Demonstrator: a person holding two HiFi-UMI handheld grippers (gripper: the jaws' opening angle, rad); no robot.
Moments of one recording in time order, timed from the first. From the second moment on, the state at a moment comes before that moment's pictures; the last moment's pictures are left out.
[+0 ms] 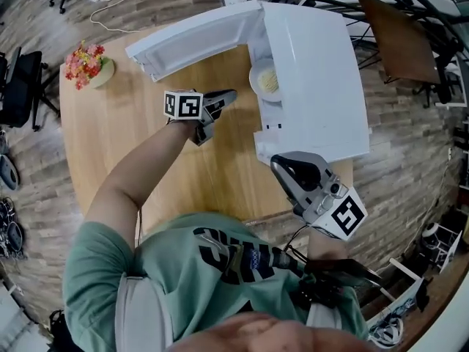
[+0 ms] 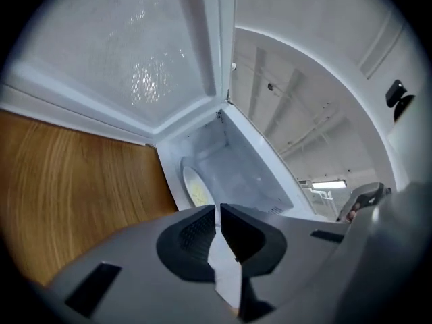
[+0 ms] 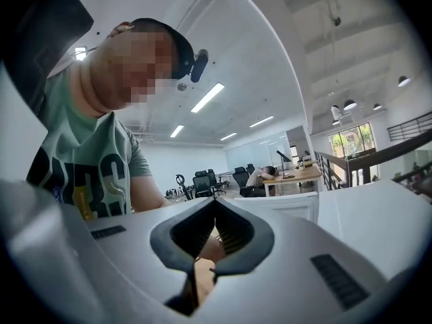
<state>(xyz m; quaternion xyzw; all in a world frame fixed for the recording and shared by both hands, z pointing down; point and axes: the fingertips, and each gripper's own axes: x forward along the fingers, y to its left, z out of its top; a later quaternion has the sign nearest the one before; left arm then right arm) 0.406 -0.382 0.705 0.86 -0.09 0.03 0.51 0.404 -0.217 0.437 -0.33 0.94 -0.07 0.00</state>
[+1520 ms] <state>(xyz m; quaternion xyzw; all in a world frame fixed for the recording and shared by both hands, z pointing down) 0.496 -0.432 0.753 0.80 -0.16 0.06 0.57 0.457 -0.201 0.437 -0.38 0.92 -0.10 0.02</state>
